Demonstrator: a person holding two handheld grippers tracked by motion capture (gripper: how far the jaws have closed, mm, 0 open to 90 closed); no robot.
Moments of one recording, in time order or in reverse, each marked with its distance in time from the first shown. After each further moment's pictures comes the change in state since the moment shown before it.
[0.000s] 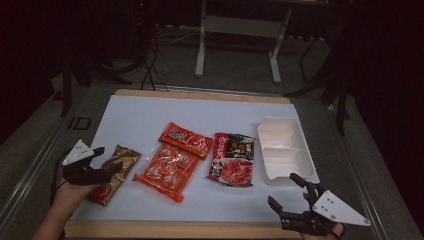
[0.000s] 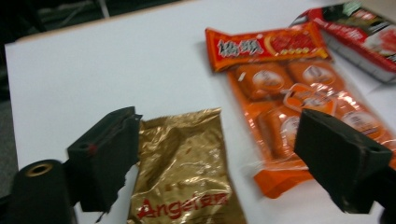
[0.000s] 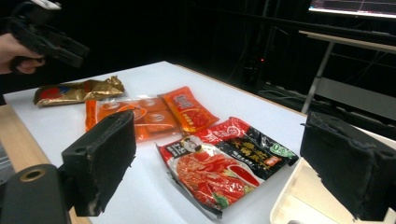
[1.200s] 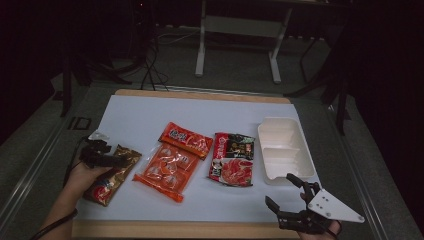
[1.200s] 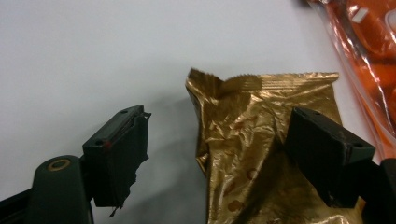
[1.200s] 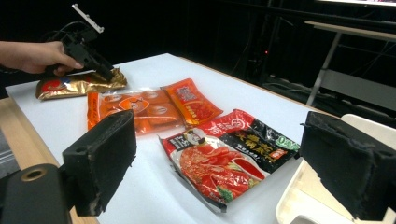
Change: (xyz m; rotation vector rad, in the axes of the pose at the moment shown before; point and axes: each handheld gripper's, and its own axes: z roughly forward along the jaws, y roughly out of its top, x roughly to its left) left arm 0.047 -0.006 0.077 0.301 0.031 -0.128; right arm 0.000 -0.004 0.006 0.031 0.009 0.007
